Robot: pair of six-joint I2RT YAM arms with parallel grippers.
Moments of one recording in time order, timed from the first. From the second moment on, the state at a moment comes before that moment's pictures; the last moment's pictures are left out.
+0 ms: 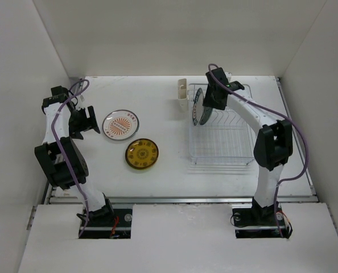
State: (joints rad) left arm 0.35 1.70 1.47 -1.07 0.22 0.04; right arm 0.39 1.96 1.78 -0.75 0.32 0.55
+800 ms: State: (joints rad) left arm 0.35 1.66 1.46 -1.09 0.22 0.05; right arm 0.38 1.93 1.78 -0.79 0.44 0.52
